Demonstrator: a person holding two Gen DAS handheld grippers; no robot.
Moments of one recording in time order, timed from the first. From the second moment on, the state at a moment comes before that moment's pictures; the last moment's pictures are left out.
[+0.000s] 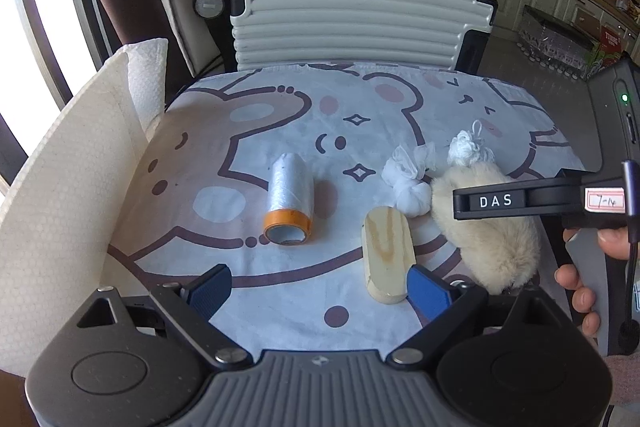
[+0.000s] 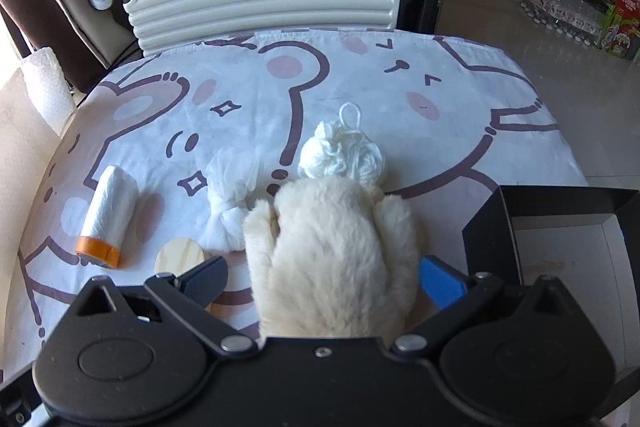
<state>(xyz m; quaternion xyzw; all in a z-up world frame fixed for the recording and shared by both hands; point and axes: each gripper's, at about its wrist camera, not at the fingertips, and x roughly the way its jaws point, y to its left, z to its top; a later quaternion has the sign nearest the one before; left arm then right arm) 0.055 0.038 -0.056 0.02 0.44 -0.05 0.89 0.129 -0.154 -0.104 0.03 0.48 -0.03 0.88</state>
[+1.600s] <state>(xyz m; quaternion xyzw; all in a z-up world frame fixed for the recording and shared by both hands) 0.124 -0.015 -0.115 0.01 0.50 -0.07 0.87 0.153 -0.199 -0.123 0.09 0.53 0.03 0.84</state>
